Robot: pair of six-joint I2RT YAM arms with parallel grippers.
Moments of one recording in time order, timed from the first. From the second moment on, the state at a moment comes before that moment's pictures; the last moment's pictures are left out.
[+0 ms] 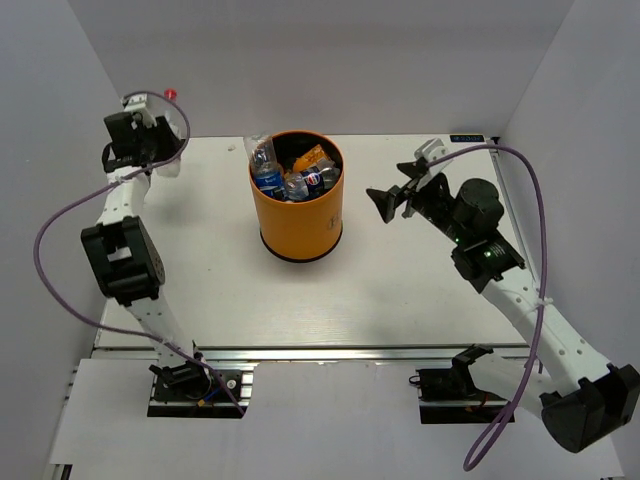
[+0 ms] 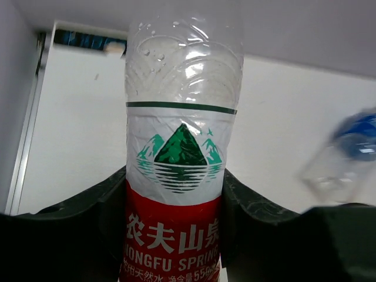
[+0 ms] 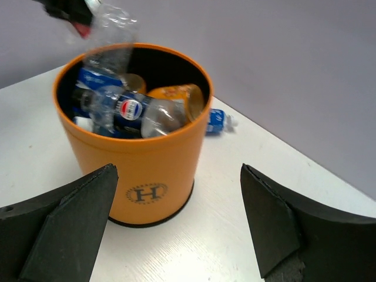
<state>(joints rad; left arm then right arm) 0.29 2.04 1.70 -0.15 0.30 -0.06 0.50 1.04 1.00 0.08 -0.30 -0.13</state>
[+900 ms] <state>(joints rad) -0.25 1.93 1.61 0.57 0.56 -0.29 0.37 0.85 0.80 0.15 -0.21 -0.03</state>
